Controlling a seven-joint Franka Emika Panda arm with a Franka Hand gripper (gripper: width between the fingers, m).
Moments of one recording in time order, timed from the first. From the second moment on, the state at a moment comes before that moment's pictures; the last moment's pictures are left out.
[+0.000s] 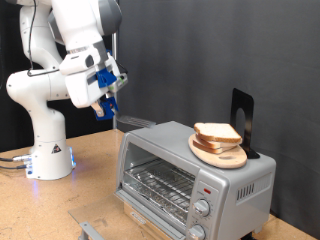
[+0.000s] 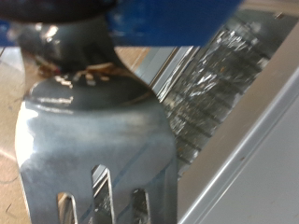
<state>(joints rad) -0.11 -0.46 0.01 -2.52 0.33 2.19 -0.11</state>
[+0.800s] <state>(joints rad) -0.06 -0.39 0.03 -2.49 0.40 2.22 -0.16</state>
